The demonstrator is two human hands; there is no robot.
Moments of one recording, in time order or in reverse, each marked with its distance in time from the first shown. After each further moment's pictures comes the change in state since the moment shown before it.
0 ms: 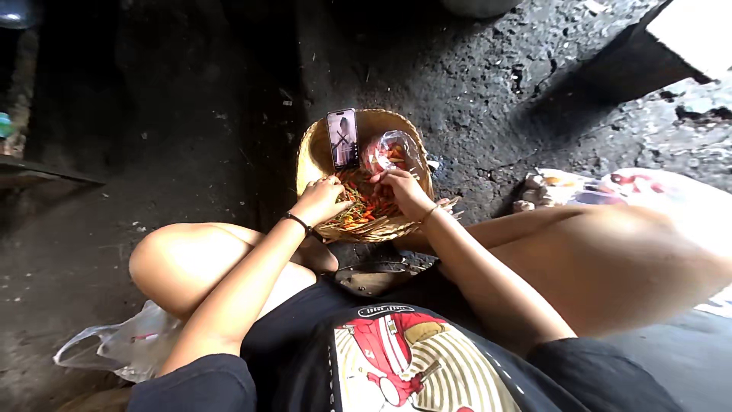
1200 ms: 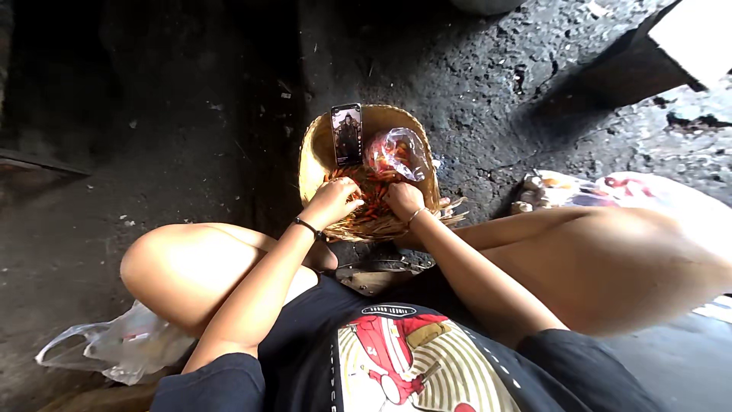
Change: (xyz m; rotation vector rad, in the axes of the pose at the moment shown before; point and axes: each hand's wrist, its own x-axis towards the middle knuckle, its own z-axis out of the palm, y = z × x) left_hand 0.005 -0.001 0.022 -0.154 0.128 0.164; right_hand 0.019 0.028 0.007 -1.288 -0.004 0.178
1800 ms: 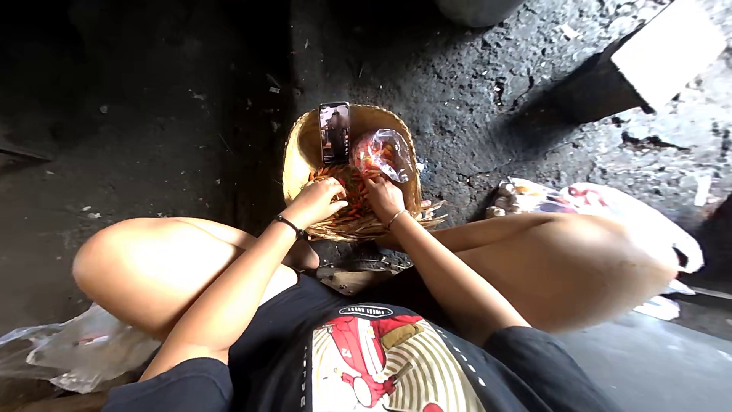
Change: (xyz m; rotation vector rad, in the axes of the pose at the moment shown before) left_hand 0.001 0.000 0.004 -0.005 -0.037 -0.008; right_hand 0.011 0.006 0.015 -0.017 0.217 -0.190
